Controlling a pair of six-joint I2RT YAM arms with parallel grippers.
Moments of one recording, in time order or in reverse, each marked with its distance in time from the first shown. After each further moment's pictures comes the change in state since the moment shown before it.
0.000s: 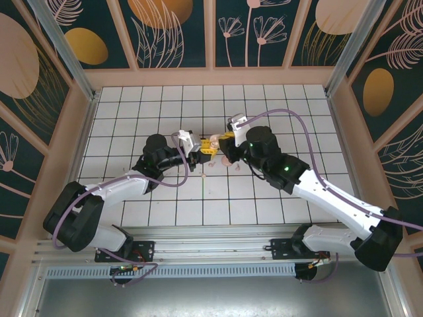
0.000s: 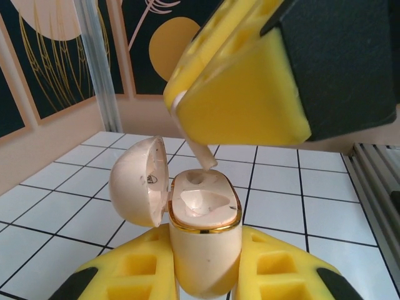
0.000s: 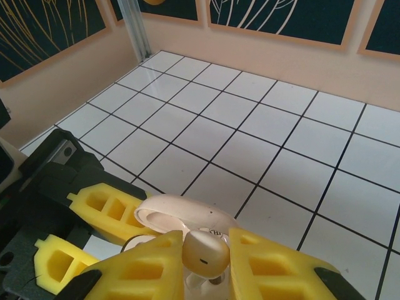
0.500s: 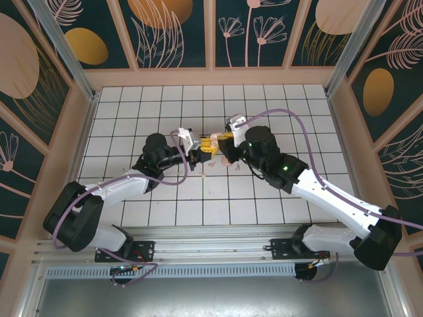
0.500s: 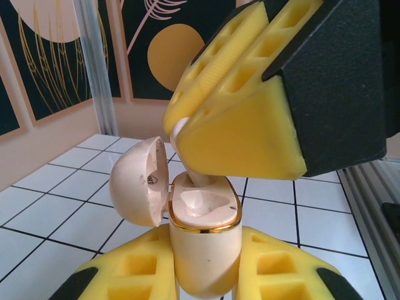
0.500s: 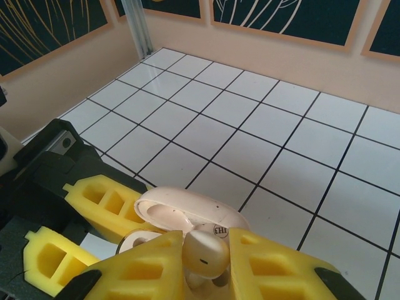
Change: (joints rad) left arm -0.002 0.000 0.012 0.007 0.003 -0.044; right arm 0.000 0.006 0.000 0.001 -0.011 -0.022
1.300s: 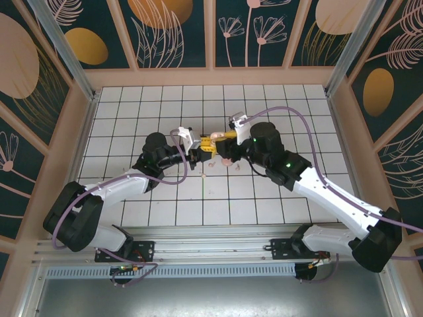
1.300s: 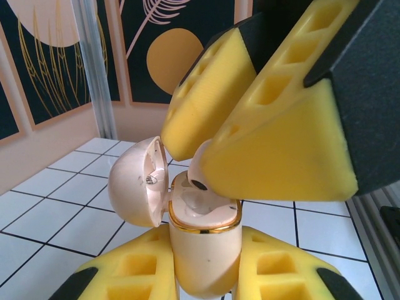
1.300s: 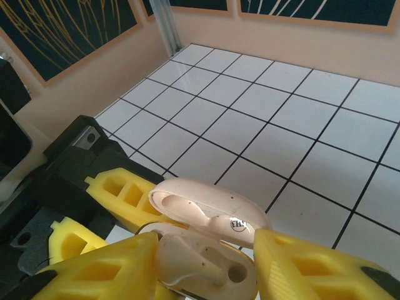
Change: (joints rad) left arm 0.000 0.000 0.010 0.000 0.007 -0.006; right arm -0.078 -0.005 0.000 -0.001 -0.190 0.065
